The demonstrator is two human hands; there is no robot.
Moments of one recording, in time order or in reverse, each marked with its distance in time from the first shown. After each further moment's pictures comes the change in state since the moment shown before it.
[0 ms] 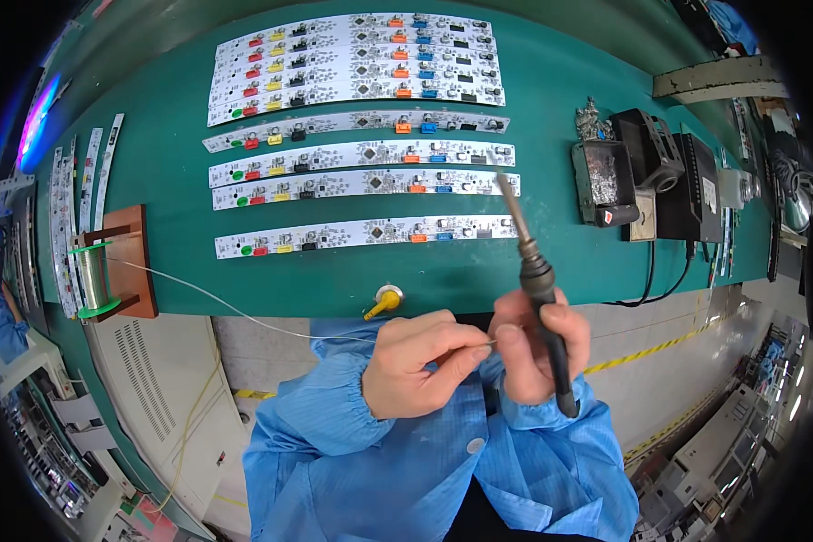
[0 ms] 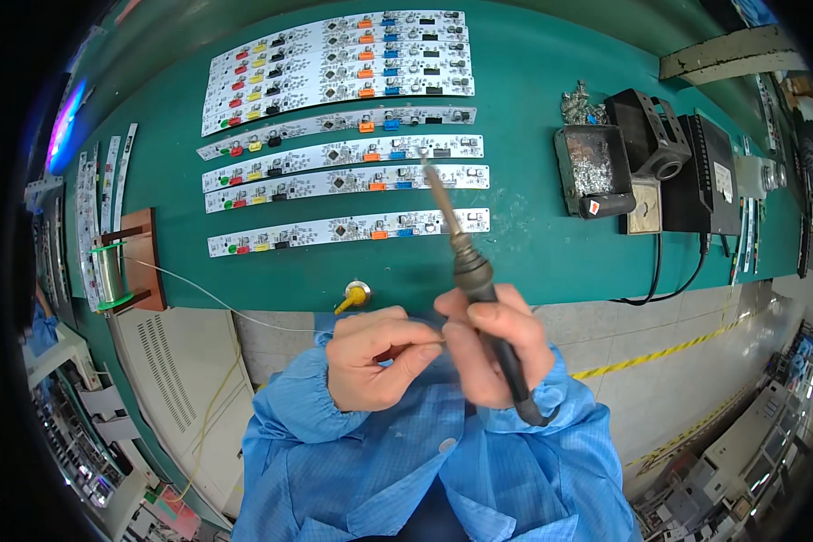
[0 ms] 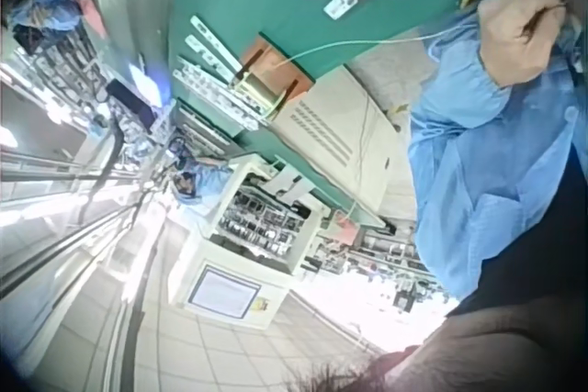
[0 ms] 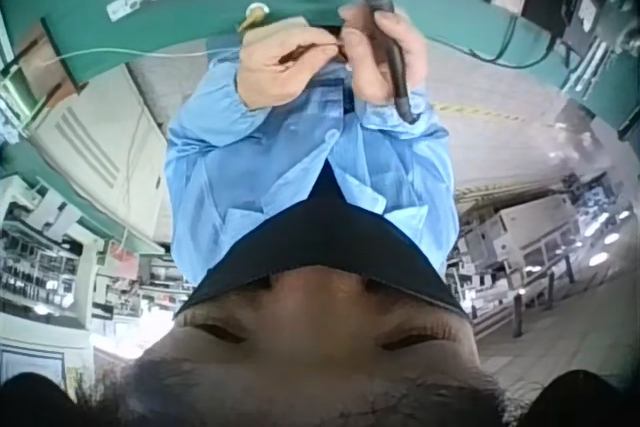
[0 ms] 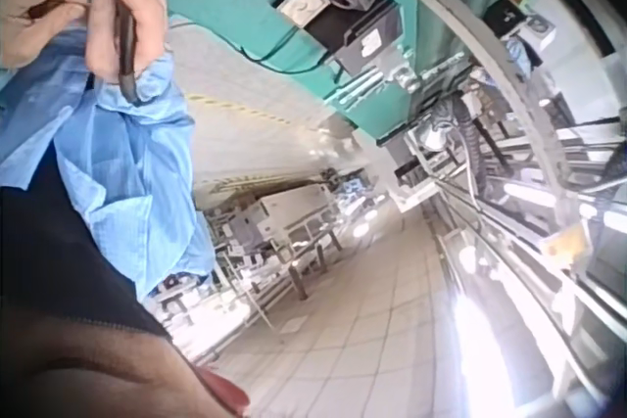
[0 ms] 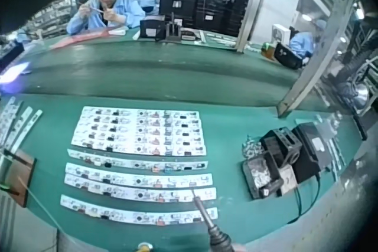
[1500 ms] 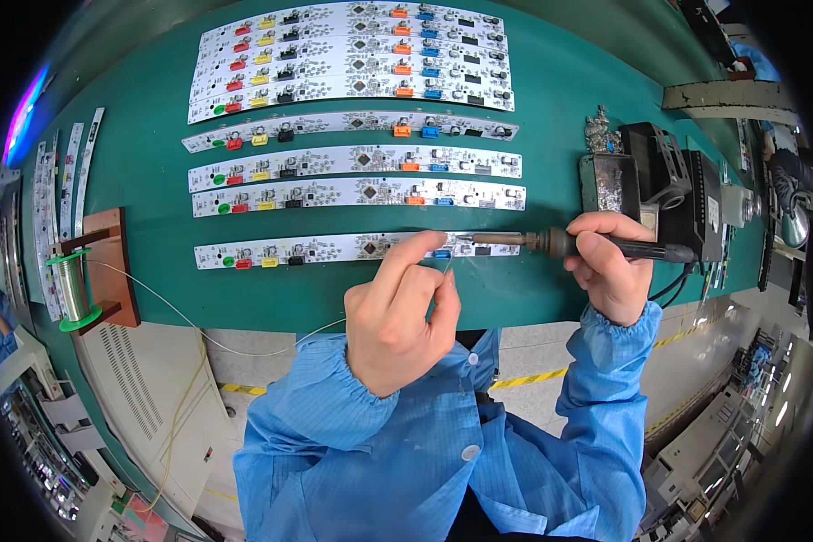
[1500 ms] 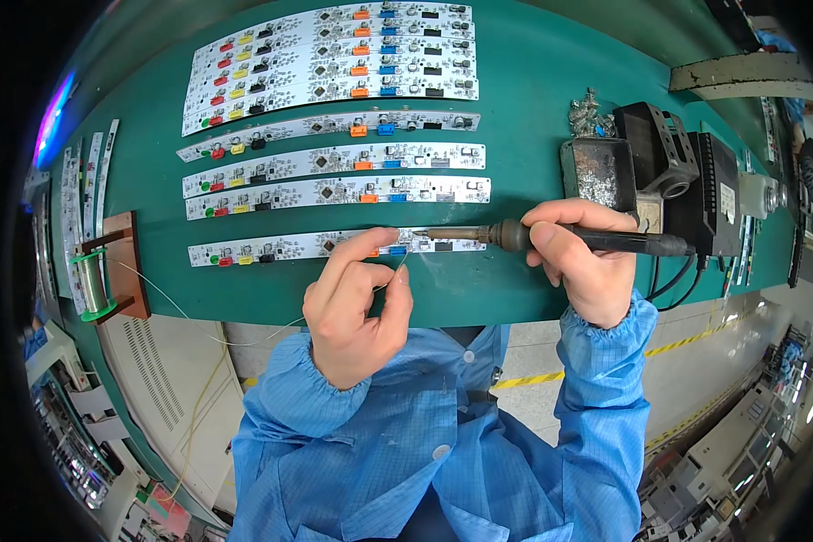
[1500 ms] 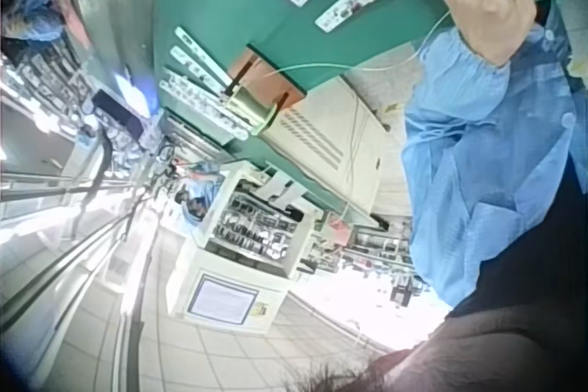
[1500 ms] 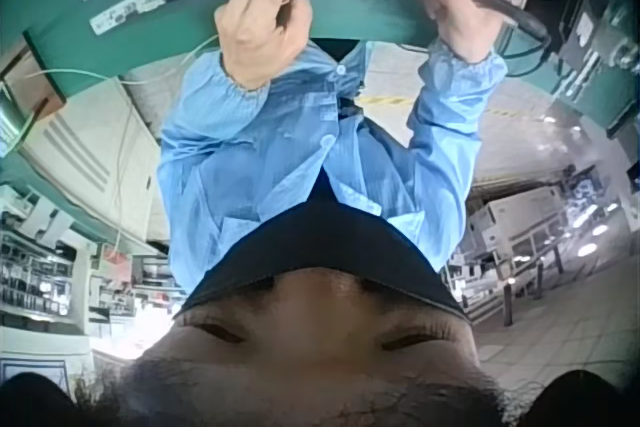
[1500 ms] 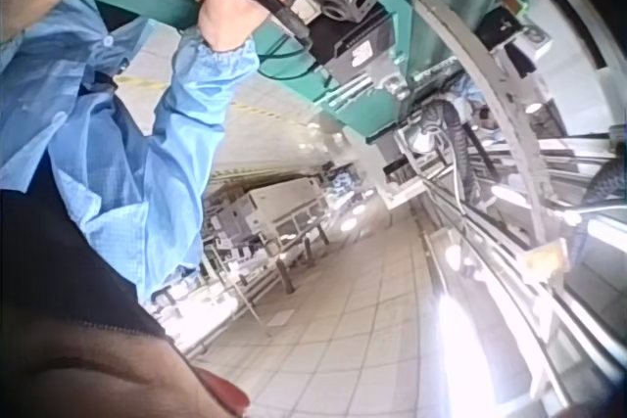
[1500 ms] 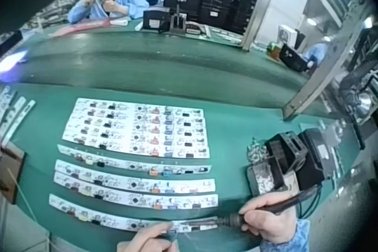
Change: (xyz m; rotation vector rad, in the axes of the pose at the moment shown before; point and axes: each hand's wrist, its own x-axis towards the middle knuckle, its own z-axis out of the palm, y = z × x) left_hand 0.034 -0.032 -0.004 0.568 0.275 0.103; right_hand 0.101 0.008 -0.071 -0.078 -0.035 0.677
